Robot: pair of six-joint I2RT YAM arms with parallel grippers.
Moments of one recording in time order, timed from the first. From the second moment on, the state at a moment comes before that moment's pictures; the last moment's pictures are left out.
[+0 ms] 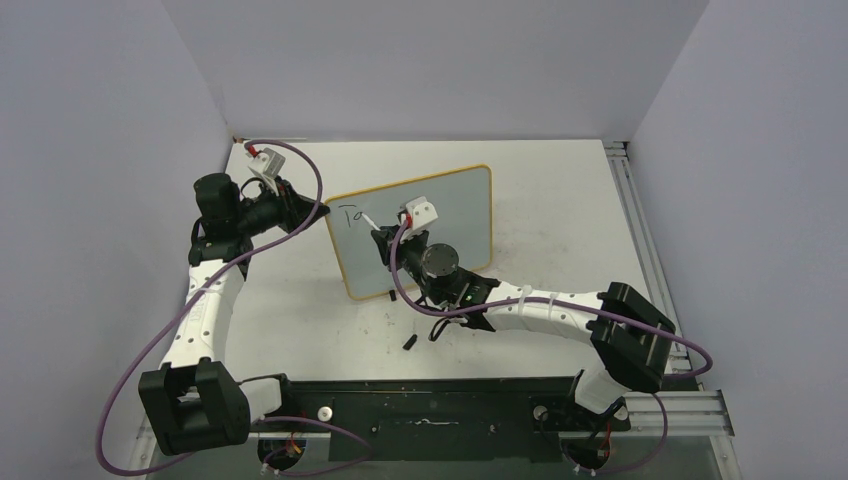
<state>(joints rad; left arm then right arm) 0.13 1.19 0.96 -0.10 0.95 -0.13 1.07 1.57 0.97 0.62 0.40 0.18</state>
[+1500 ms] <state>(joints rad) 0.14 1.19 0.96 -0.10 0.95 -0.13 1.02 1.53 0.92 0.63 0.37 0.18</state>
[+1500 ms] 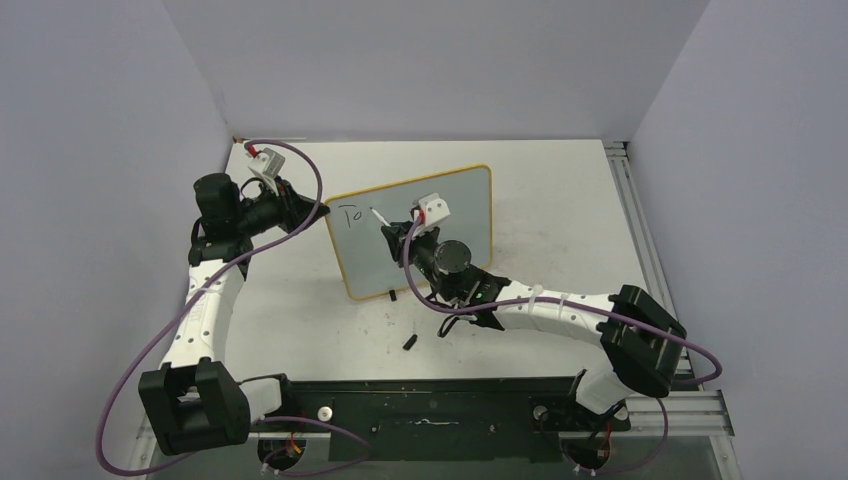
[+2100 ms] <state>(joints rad) 0.14 1.19 0.96 -0.10 0.95 -0.13 1.02 1.54 0.92 0.61 0.31 0.18</state>
